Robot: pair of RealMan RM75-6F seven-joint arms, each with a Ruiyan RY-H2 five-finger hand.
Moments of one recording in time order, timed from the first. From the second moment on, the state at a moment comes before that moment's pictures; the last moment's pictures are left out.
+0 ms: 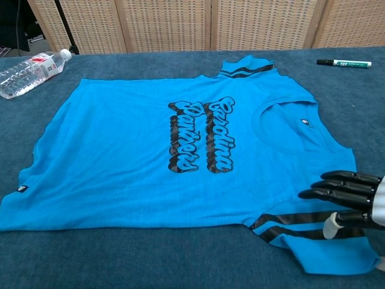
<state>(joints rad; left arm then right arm) -0.13 -1.13 -0.04 -1.60 1.51 1.46 0.08 0.41 -1.46 -0.26 -1.15 -2.04 1.32 0.03</state>
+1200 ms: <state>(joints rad) -0.13 -1.13 -0.04 -1.60 1.51 1.46 0.08 0.41 -1.47 -0.27 -1.14 -2.02 1.33 -0.02</state>
